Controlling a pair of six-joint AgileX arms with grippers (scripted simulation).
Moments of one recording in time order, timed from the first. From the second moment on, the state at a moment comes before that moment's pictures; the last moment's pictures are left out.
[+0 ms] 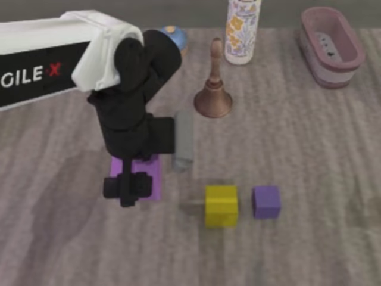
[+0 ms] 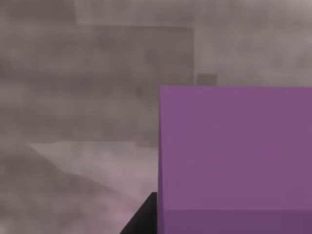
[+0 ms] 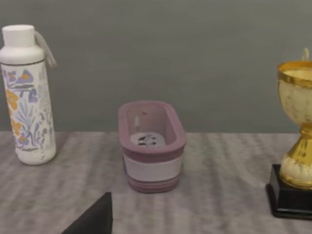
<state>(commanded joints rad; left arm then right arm) -0.58 1.89 1.39 -1.07 0.00 0.98 0.01 0.00 0.00 0.00 0.00 0.00</state>
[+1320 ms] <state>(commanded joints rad) -0.59 2.00 1.24 -0.81 0.00 0.98 0.01 0.00 0.00 0.00 0.00 0.00</state>
